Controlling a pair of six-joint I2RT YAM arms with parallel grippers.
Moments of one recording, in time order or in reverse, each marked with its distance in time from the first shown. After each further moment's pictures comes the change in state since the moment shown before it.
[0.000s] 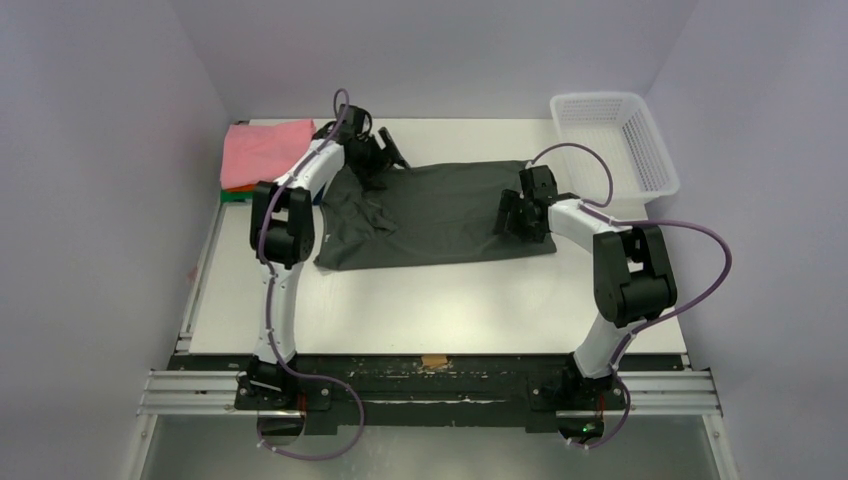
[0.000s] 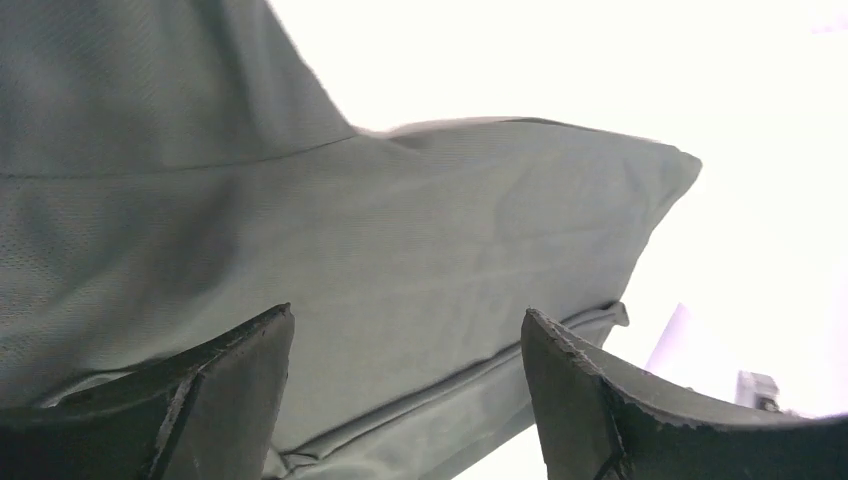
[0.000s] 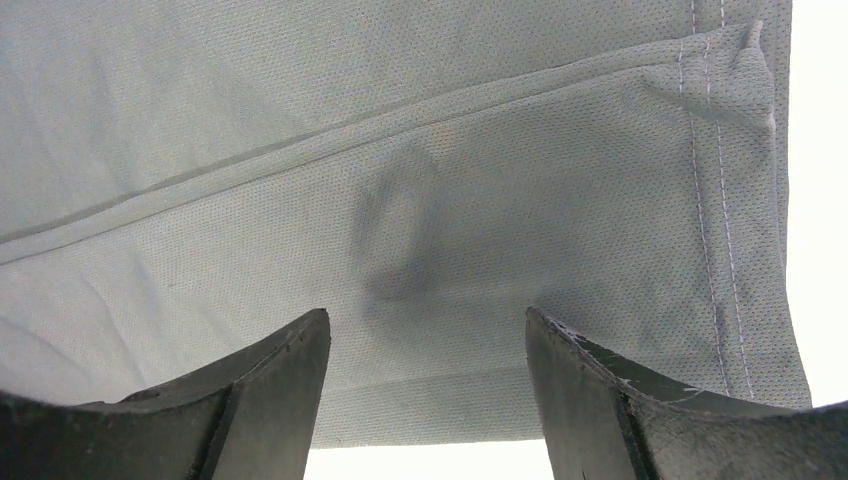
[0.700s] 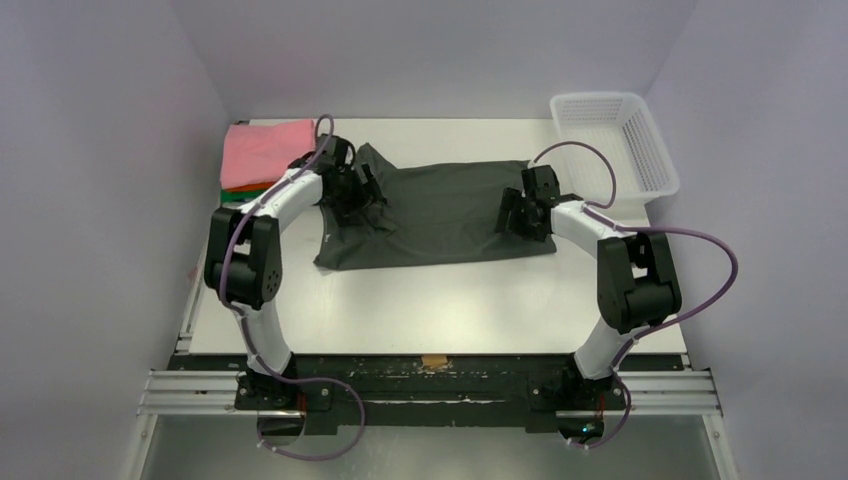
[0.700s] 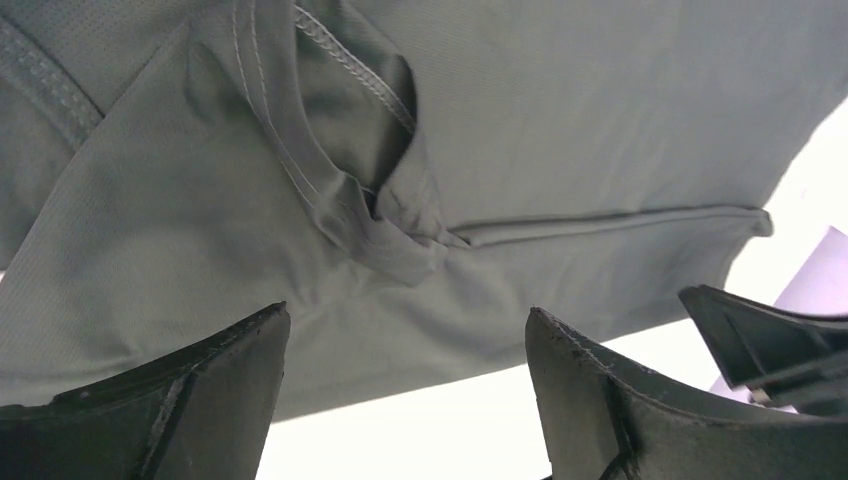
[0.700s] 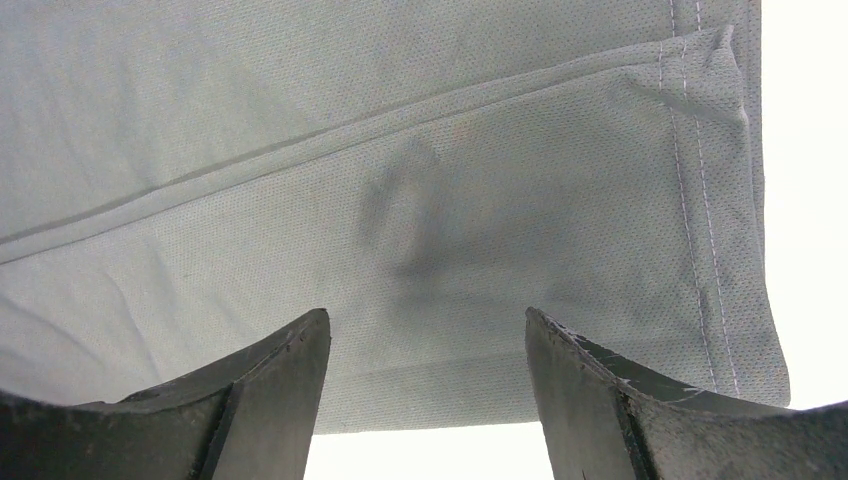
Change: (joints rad) left arm -0.001 -0.489 -0.617 0.027 -0.115 0.086; right arm 0.000 -0.040 -0.015 0.002 0.008 0.000
